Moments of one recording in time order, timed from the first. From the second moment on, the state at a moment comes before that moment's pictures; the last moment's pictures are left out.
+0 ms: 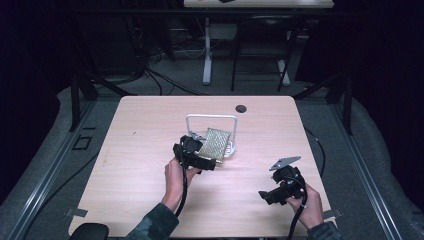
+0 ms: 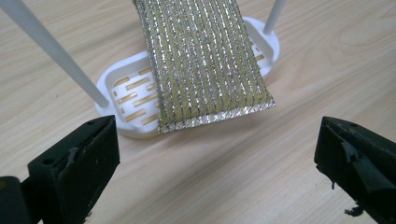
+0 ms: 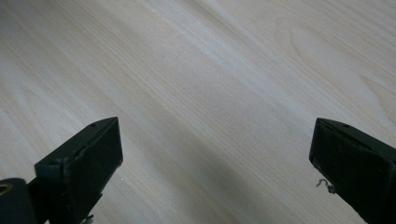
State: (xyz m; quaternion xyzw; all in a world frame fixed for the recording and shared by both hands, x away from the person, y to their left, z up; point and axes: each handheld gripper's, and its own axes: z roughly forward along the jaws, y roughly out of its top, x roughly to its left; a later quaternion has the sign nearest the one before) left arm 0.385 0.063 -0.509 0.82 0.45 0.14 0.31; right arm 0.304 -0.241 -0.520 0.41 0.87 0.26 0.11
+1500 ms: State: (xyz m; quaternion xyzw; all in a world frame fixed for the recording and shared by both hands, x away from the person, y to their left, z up) left arm 0.360 0.211 -0.522 0.83 0.49 0.12 0.24; right arm 0.303 -0.242 -0.522 0.41 0.87 0.25 0.11
